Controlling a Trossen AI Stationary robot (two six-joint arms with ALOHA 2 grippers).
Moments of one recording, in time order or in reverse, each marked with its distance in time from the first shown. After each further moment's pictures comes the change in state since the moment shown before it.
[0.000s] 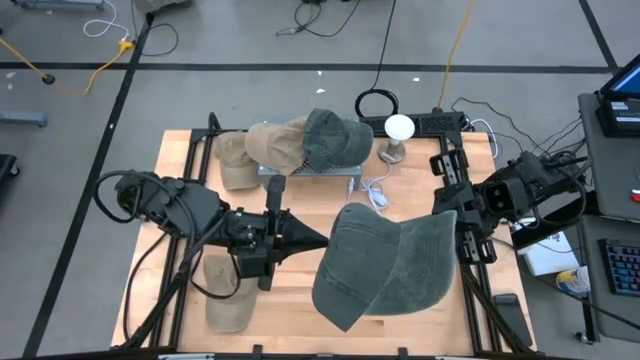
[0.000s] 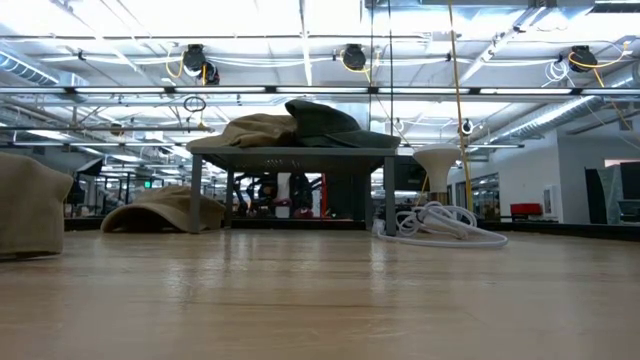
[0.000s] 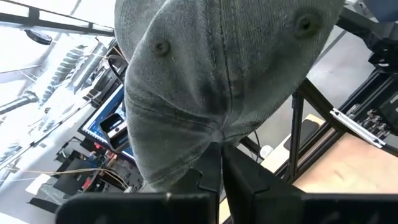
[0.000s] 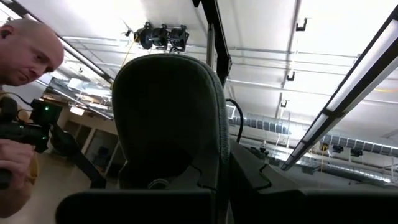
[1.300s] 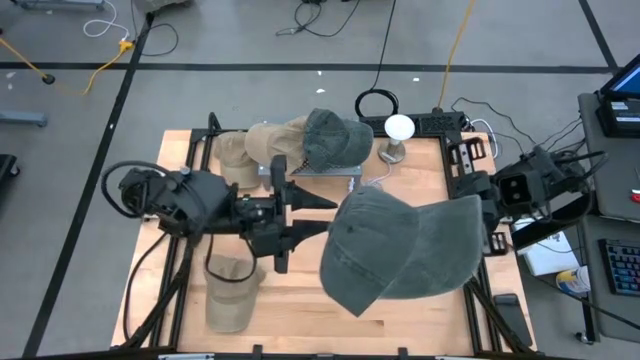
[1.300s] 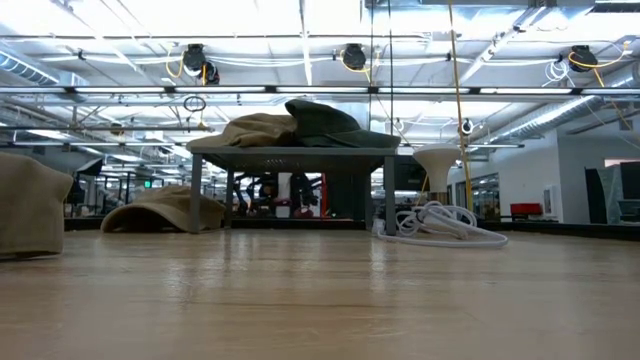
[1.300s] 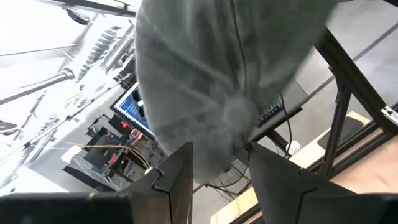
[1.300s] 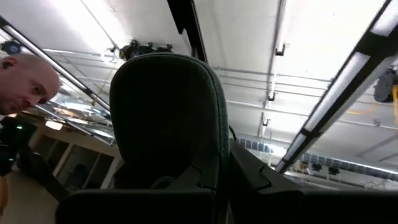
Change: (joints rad) left arm 0.051 0.007 -0.006 0.081 -0.079 -0.008; right arm 0.000 -0.021 0.001 0.078 0.036 -0.042
